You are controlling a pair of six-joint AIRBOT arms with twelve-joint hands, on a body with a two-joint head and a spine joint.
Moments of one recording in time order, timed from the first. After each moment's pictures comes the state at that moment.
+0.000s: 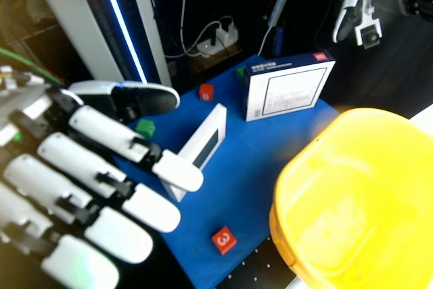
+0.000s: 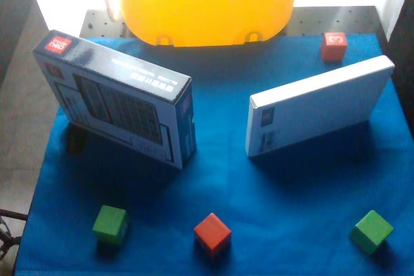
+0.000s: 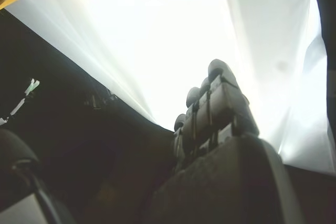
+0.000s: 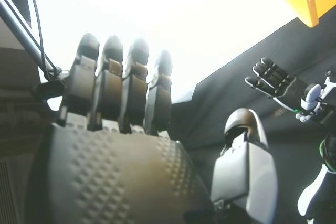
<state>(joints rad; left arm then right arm) 0.80 -0.99 1.50 -0.19 -1.15 0.39 -0.68 -0.83 1.10 0.32 1.09 -1.10</state>
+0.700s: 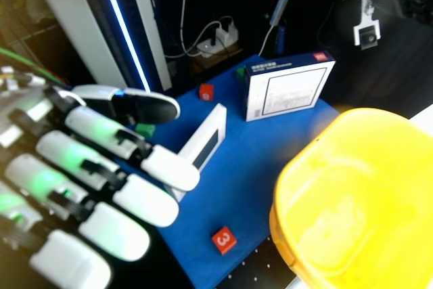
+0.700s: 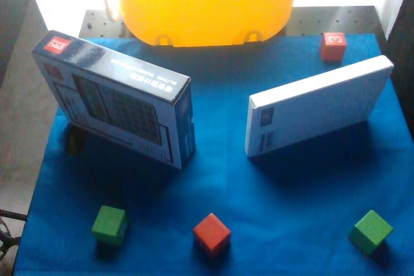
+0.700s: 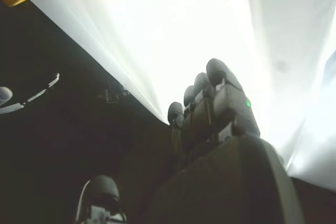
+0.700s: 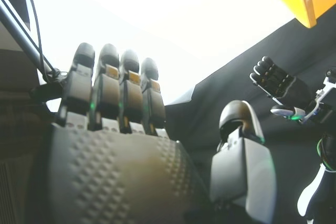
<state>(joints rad) 0.80 -0.96 1.51 0.02 -1.11 0.26 -0.68 -0.83 1.10 0.32 1.08 -1.10</state>
